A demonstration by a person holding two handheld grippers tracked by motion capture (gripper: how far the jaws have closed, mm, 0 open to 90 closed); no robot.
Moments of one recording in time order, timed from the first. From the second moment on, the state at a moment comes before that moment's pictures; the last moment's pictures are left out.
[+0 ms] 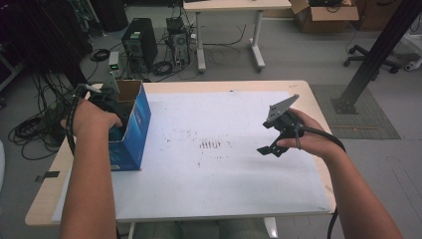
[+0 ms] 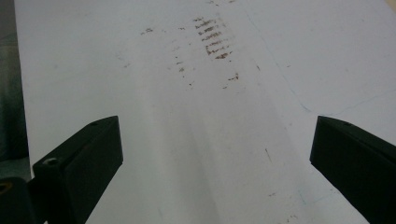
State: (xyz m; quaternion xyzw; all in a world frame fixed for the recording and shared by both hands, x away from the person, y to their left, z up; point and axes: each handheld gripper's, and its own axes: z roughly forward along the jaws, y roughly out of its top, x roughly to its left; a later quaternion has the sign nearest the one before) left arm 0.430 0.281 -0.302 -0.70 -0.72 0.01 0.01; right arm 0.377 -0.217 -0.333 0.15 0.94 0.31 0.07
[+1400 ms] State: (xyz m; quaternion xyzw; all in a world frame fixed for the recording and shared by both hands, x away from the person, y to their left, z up) left arm 0.421 0.275 -0.275 -0.70 -0.72 0.00 0.00; right arm 0.370 -0.223 -0.331 0.14 0.93 0.32 0.07
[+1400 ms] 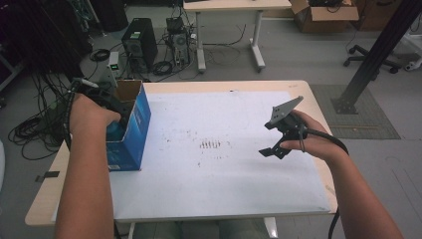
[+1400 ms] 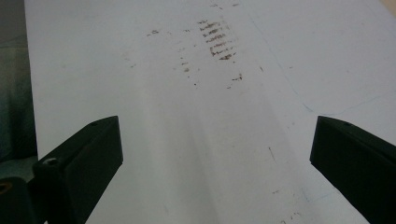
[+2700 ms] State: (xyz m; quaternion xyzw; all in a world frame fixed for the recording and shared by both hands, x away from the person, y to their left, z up) left arm 0.402 0.224 -0.202 -0.76 -0.65 -0.06 0.00; right arm 0.357 -0.226 -0.307 0.13 0.93 0.34 0.08
